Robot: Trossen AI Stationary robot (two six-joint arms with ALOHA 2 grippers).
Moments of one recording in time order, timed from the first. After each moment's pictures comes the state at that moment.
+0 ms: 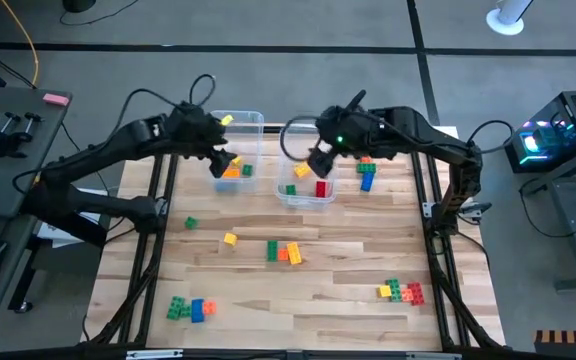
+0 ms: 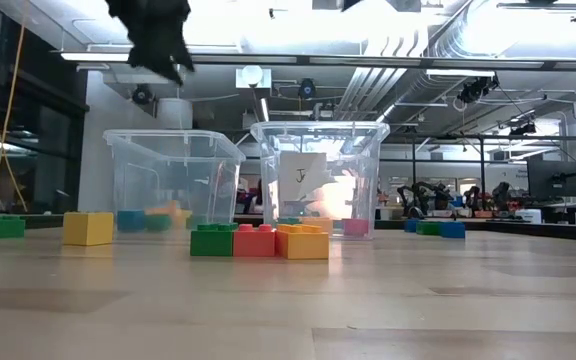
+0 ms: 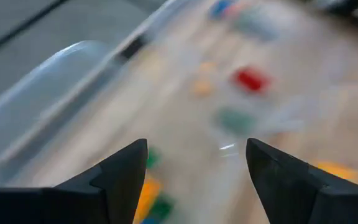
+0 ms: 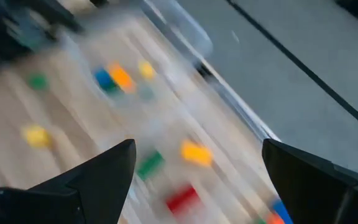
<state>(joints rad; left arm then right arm) 0.46 1.10 1.17 -0.83 -0.01 -0.13 -0.07 1.80 2.29 -1.42 0.46 0.39</state>
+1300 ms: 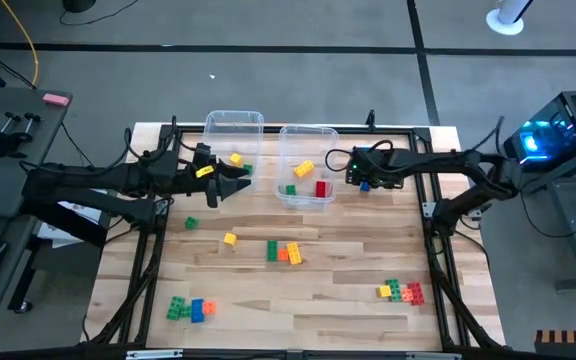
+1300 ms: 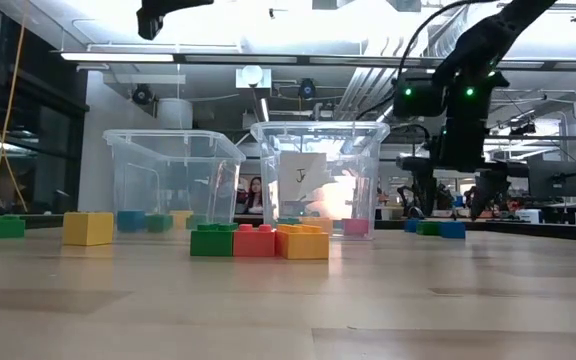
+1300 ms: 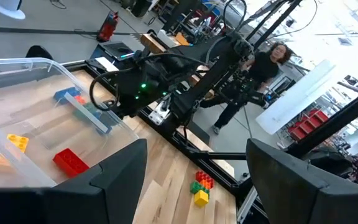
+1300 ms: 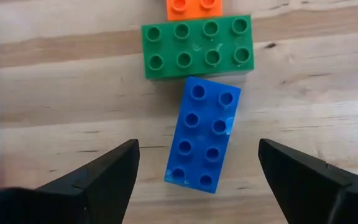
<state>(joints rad) -0.01 0.88 0.80 -0.03 -0.18 -0.68 -0.45 1.48 0.77 -0.67 0.26 1.18</state>
